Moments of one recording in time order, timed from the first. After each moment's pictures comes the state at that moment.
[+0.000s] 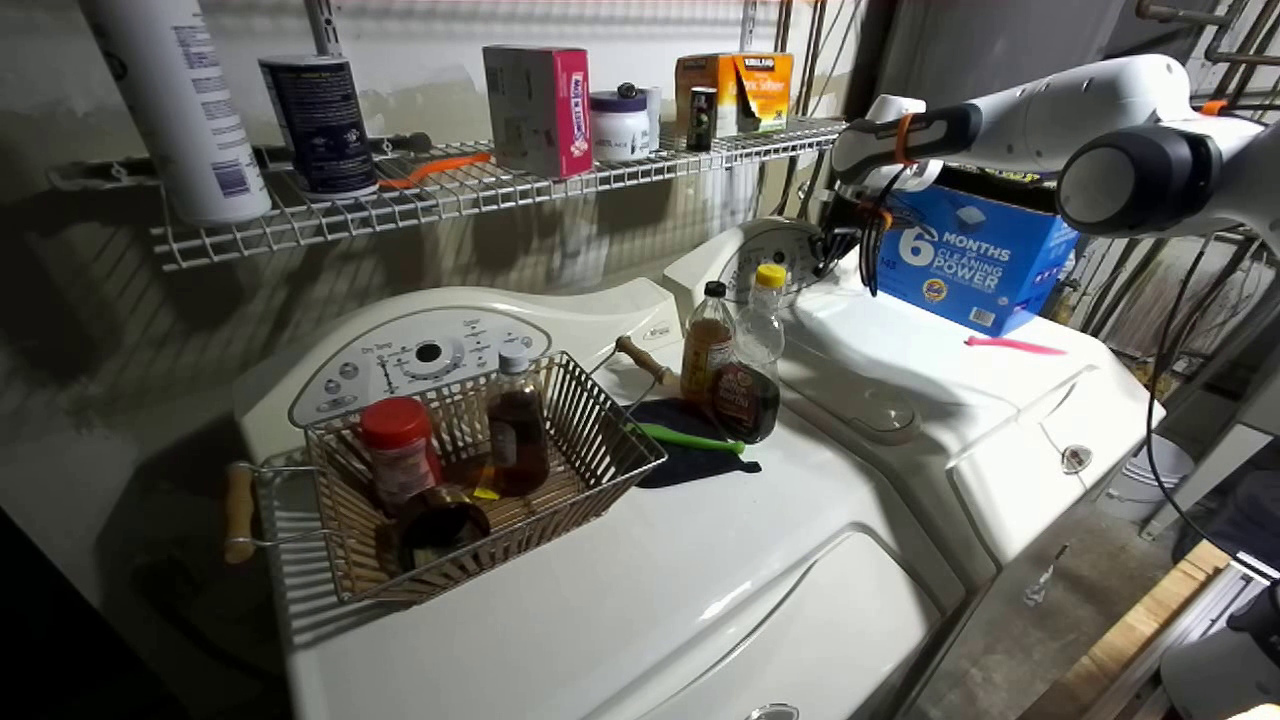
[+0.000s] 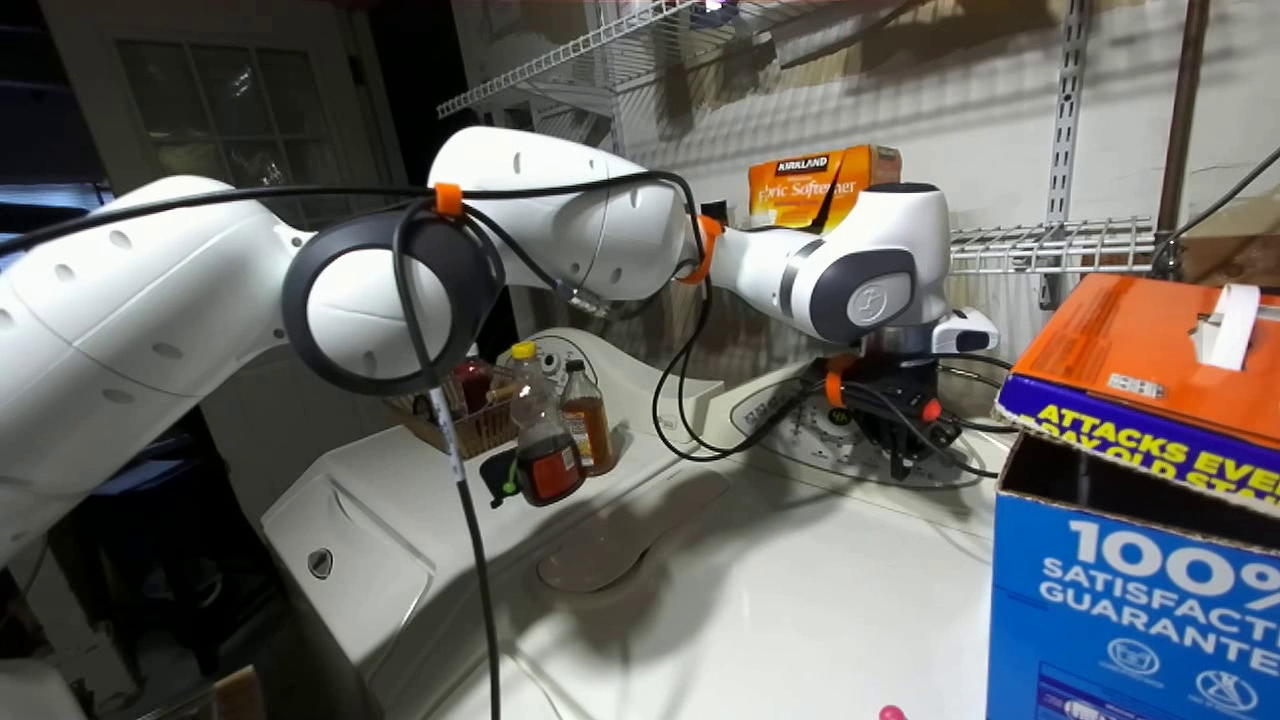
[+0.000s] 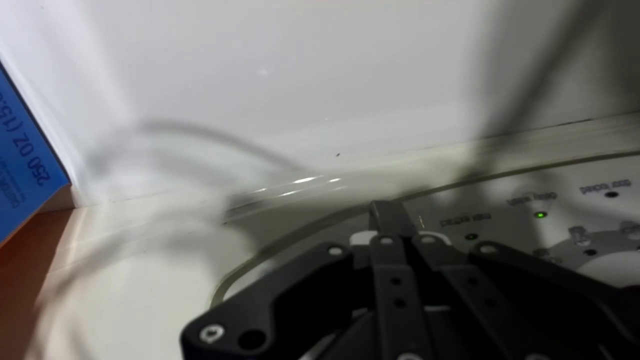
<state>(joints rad) -0.29 1.02 -0.02 -0.91 0.13 2.10 -0.26</state>
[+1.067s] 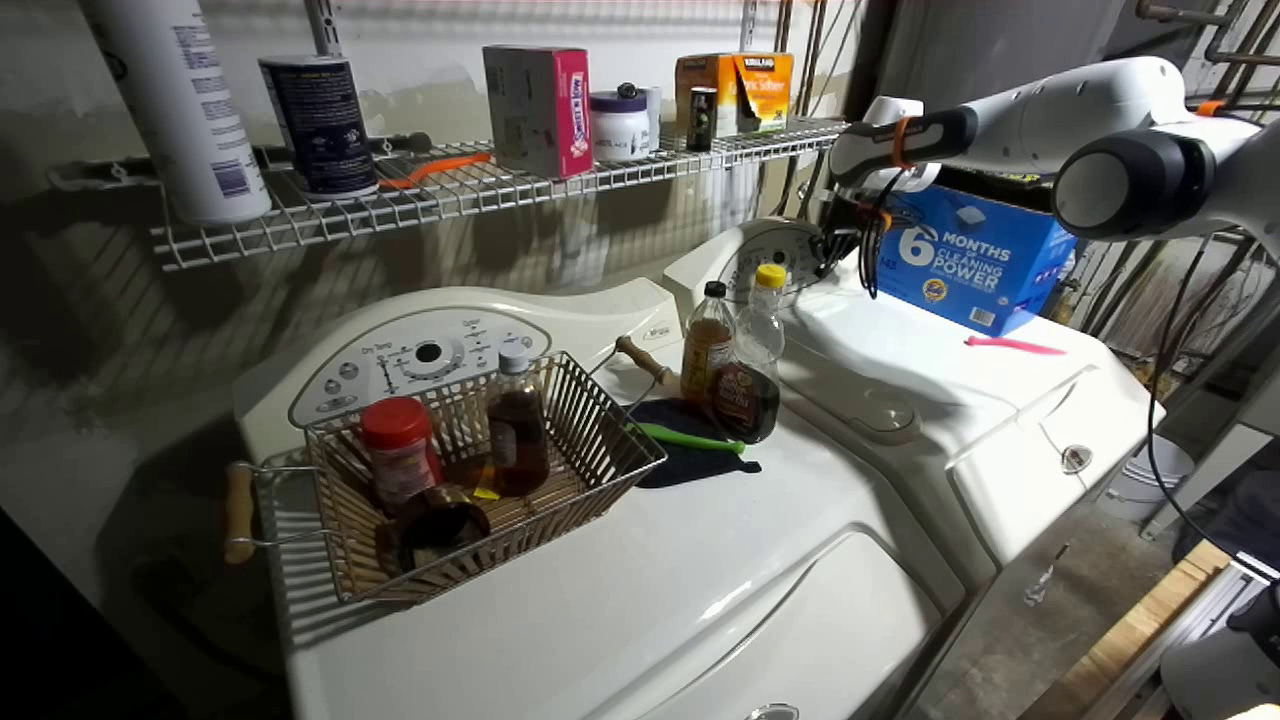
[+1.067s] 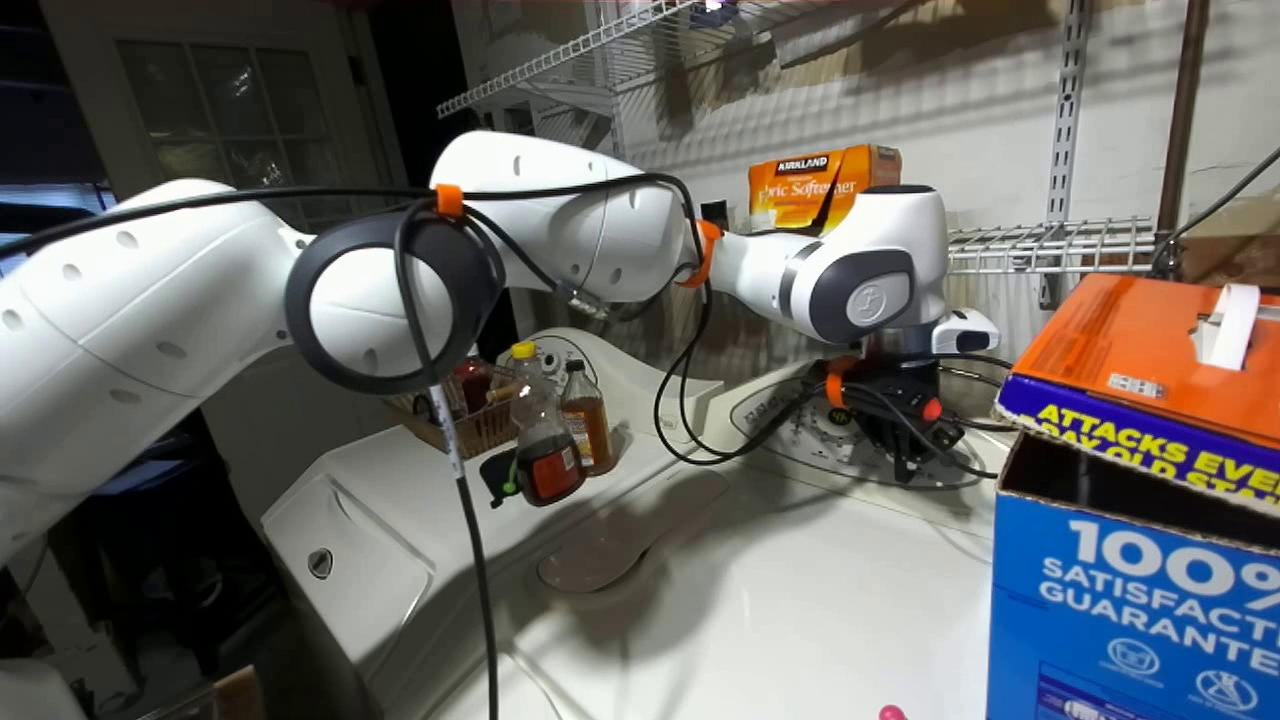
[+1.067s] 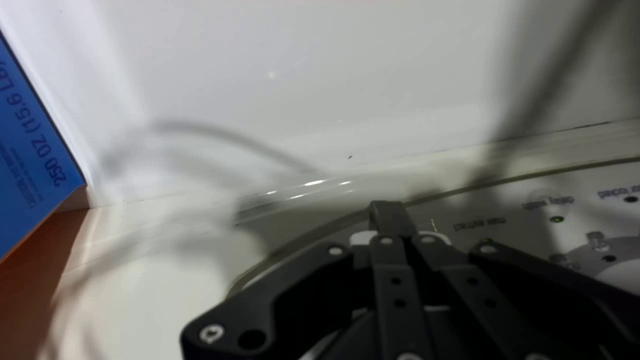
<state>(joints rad) -0.27 1.03 -0.05 -0.91 0.13 2.10 -0.25</state>
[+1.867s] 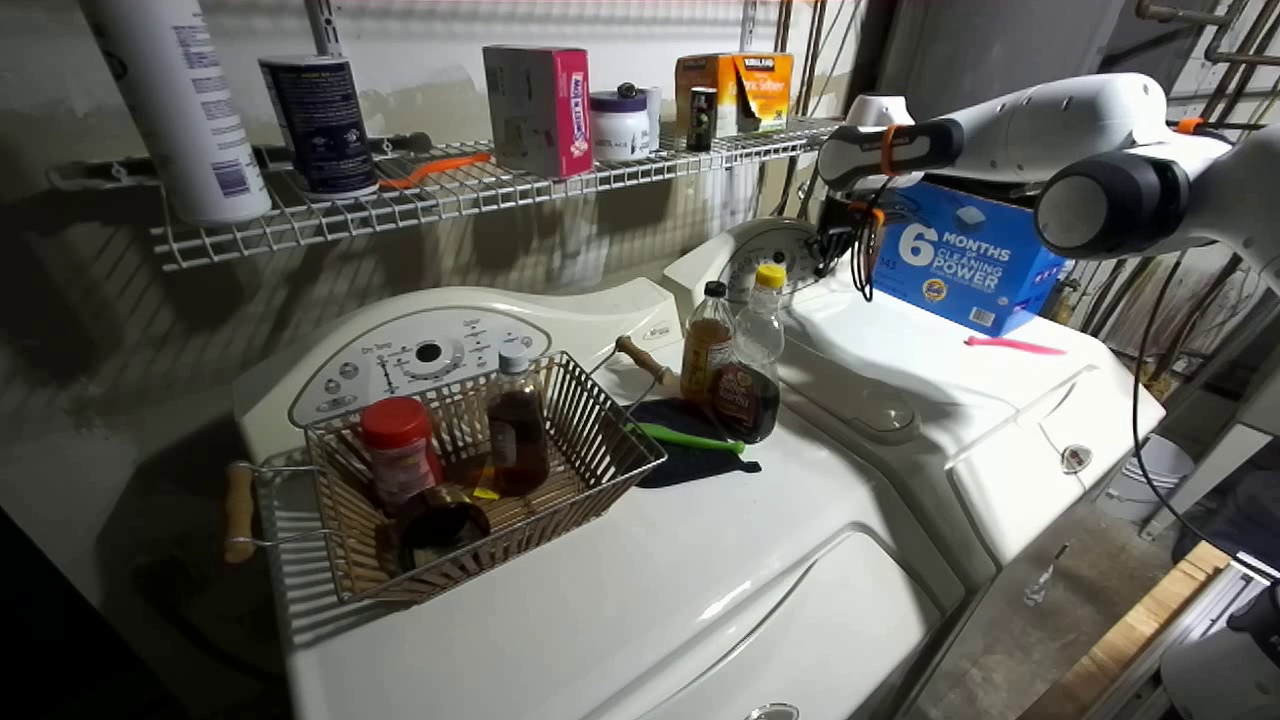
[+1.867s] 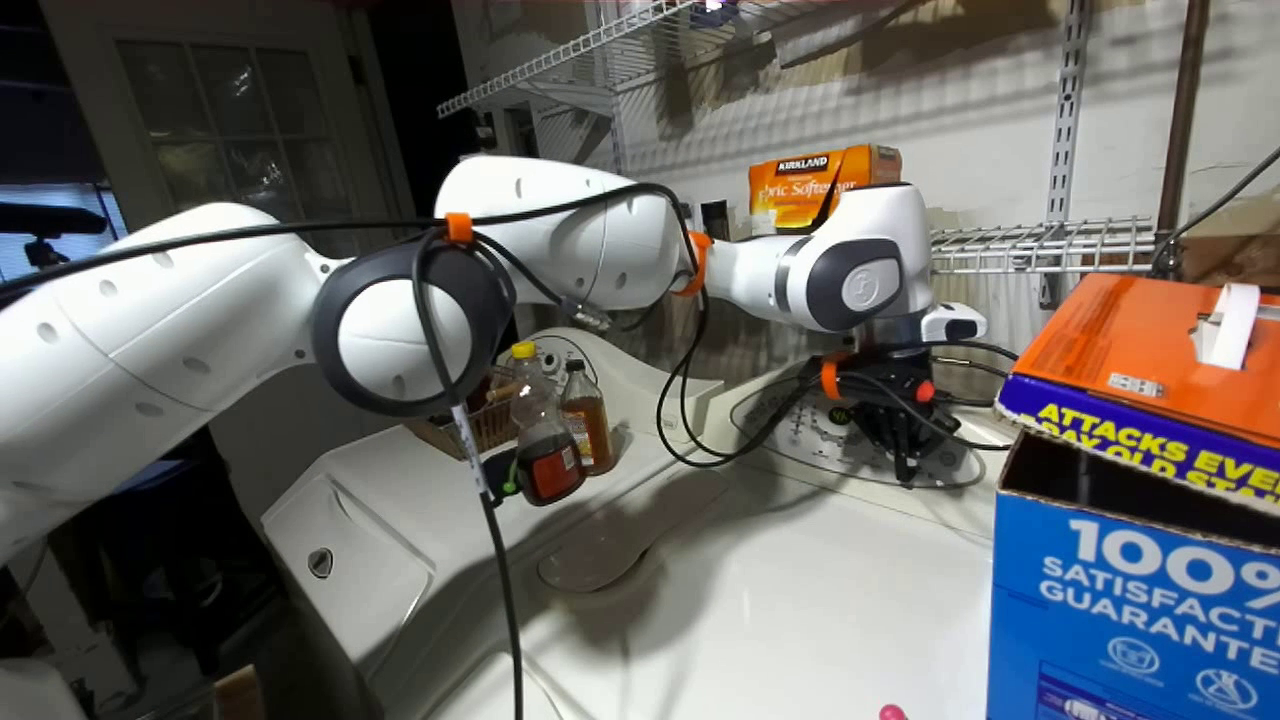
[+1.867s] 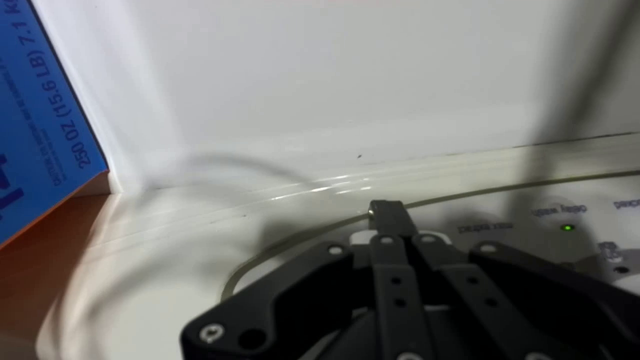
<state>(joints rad) -0.24 1.09 -0.07 -0.78 0.03 2.01 -0.19</state>
